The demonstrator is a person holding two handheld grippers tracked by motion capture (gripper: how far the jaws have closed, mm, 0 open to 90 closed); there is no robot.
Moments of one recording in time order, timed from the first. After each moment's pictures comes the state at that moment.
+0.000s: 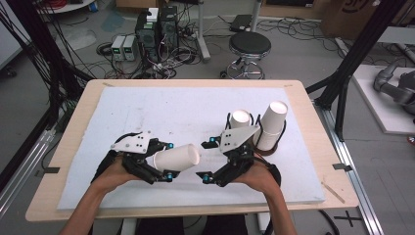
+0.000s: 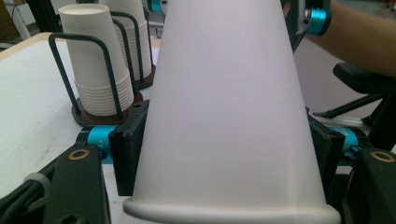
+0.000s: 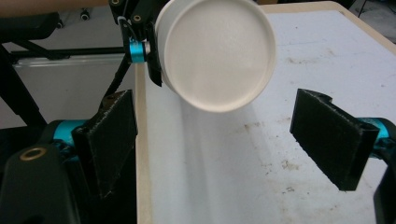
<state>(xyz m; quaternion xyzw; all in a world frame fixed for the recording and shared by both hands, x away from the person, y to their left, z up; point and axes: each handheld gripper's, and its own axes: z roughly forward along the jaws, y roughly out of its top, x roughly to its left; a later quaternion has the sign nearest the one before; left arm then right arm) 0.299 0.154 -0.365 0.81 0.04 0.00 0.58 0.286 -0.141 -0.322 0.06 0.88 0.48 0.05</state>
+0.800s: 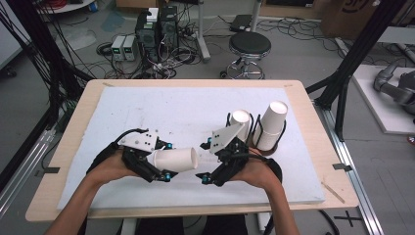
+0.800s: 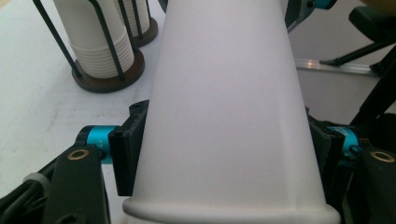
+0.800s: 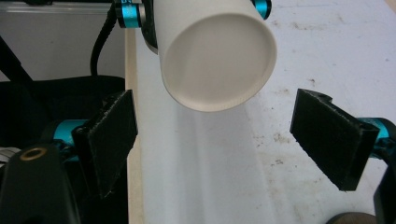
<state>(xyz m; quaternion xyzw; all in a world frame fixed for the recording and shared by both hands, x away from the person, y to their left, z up) 0.304 0.150 -0.347 0.88 0.03 0.01 0.48 0.289 -0.126 -0.315 0.05 0.92 0.38 0.06</state>
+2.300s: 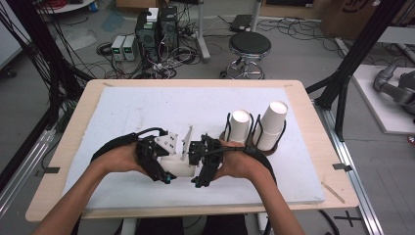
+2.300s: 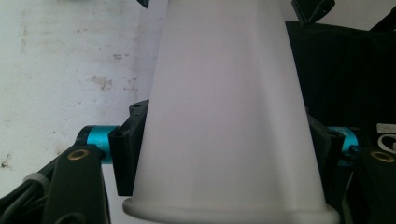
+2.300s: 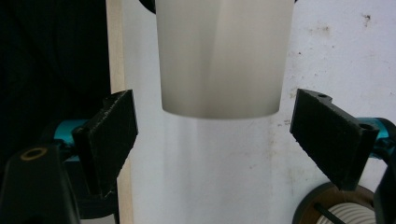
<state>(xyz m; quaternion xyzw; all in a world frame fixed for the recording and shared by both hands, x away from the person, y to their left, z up) 0.315 0.113 -0.339 0.96 0.03 -0.01 0.26 0.302 -0.063 -0.325 0.00 0.99 0.15 0.05</state>
